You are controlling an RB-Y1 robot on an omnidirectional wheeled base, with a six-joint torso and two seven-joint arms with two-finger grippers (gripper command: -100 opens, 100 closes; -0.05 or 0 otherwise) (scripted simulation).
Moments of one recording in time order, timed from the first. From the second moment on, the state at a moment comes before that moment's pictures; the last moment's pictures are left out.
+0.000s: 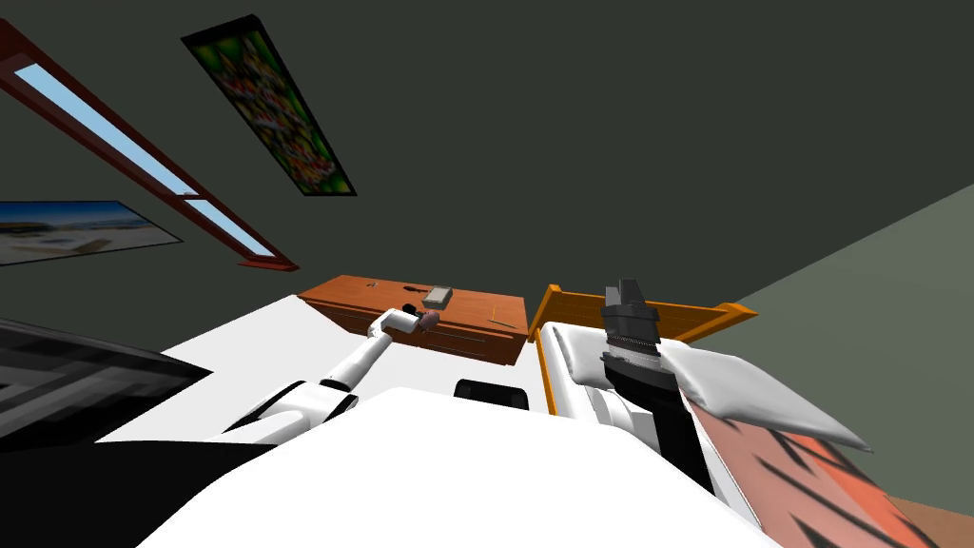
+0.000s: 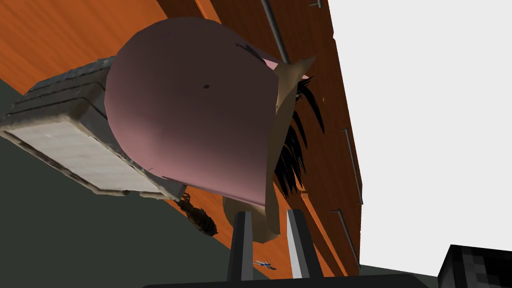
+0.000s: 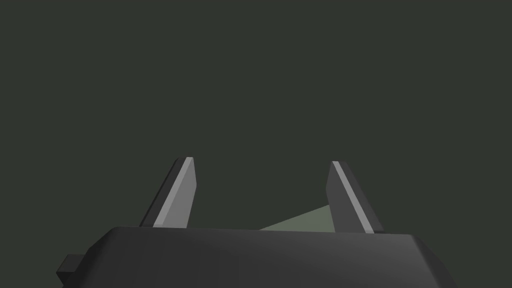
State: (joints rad) left arm -0.17 0.59 -0.06 -1.24 0.14 0.93 -0.21; right arm 0.54 -0.04 -0.07 -2.33 0.03 -0.43 0.16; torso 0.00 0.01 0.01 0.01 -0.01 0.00
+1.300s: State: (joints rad) left arm -0.21 0.62 0.00 -1.41 0.00 1.00 -0.35; right arm 0.54 -0.04 -0.07 -2.33 0.03 -0.43 0.16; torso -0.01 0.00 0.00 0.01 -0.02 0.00
